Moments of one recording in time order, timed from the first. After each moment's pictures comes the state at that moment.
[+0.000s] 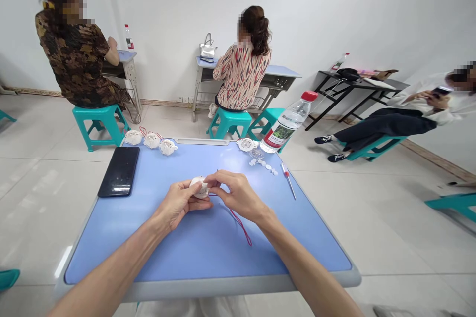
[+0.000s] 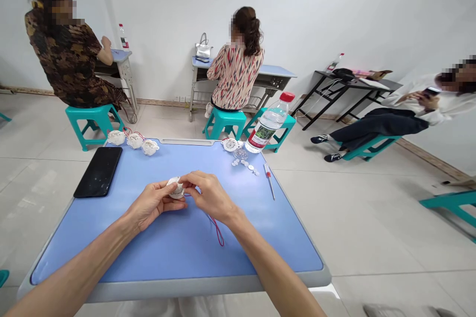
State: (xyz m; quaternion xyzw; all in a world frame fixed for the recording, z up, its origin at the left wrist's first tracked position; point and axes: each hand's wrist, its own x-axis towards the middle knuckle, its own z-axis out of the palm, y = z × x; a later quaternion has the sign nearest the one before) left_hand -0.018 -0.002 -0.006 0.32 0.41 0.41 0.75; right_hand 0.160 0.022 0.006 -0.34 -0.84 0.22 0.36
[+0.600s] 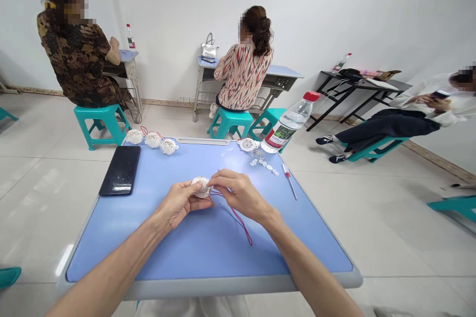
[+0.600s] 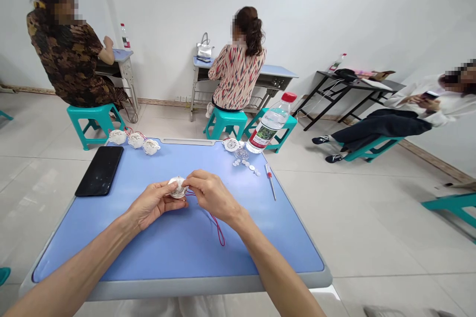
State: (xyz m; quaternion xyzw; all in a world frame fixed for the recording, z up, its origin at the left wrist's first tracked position) left_hand -0.015 -0.001 -0.003 0.26 0.42 0.42 0.76; right_hand 0.165 0.024 0.006 -0.31 -0.87 0.18 0.33
